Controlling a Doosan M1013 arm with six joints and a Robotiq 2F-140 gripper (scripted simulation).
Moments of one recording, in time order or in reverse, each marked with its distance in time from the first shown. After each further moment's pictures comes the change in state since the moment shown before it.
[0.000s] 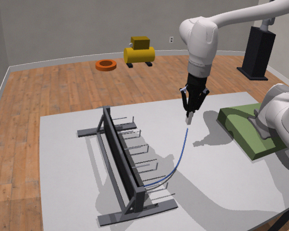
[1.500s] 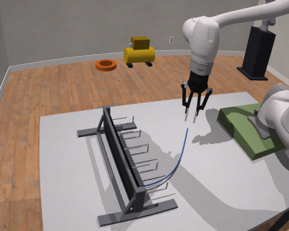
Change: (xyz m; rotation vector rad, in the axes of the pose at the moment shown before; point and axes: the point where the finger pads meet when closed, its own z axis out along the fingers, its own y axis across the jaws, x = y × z) arm 0.013 0.014 -0.002 -0.003 -0.003 0.471
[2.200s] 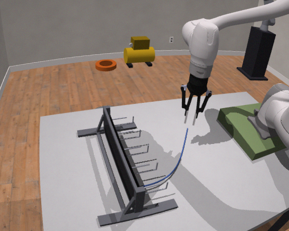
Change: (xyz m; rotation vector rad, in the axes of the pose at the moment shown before) arm 0.000 0.000 0.012 0.000 0.000 0.000
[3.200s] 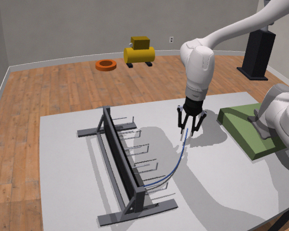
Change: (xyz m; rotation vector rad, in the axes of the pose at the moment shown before) arm 0.000 0.000 0.101 0.001 -0.001 0.001
